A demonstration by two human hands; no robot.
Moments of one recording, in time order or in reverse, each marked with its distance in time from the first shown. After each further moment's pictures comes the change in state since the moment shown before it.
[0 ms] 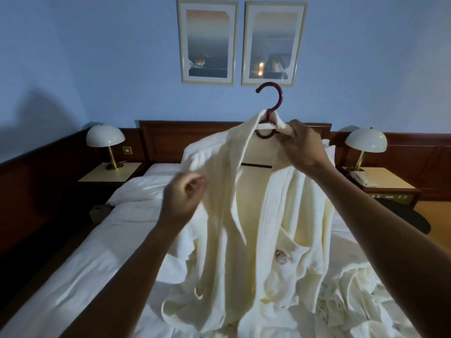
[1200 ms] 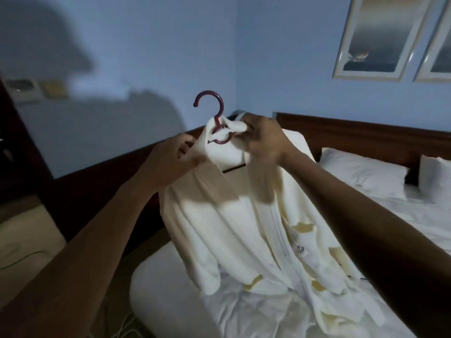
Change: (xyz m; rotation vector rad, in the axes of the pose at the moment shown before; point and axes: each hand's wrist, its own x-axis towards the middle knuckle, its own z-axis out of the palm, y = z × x) left_hand -0.151 -0.003 -0.450 0.685 0.117 -0.300; right_hand -0.150 -0.415 0.232 0.337 -0.468 -0.669
